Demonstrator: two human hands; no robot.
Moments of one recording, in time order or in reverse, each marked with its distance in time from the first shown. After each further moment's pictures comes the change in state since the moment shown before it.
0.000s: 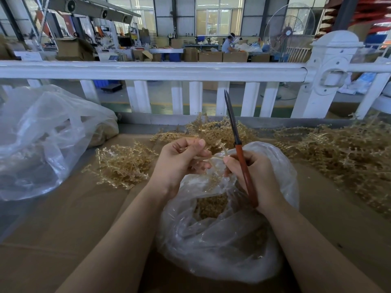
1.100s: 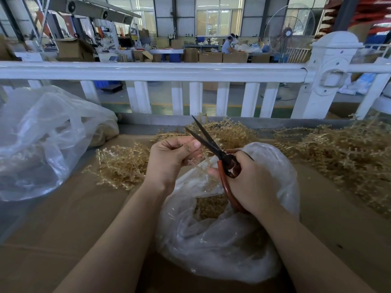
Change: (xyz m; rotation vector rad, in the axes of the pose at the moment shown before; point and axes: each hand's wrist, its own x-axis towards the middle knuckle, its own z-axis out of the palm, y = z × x) left_hand 0.000 0.005 -0.004 -0.088 0.081 0.104; right_hand -0.002 0.020 0.003 -0.634 0.084 -0.382
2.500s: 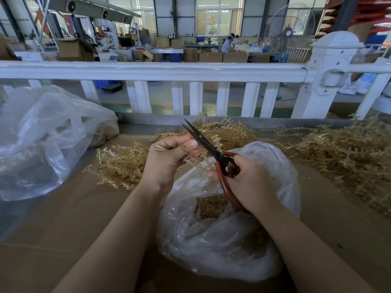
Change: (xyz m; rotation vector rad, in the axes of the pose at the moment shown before) left_hand 0.005 -0.004 -0.013 -0.050 -0.055 0.034; right_hand 0.000 -0.005 -0.003 0.033 -0.082 0.015
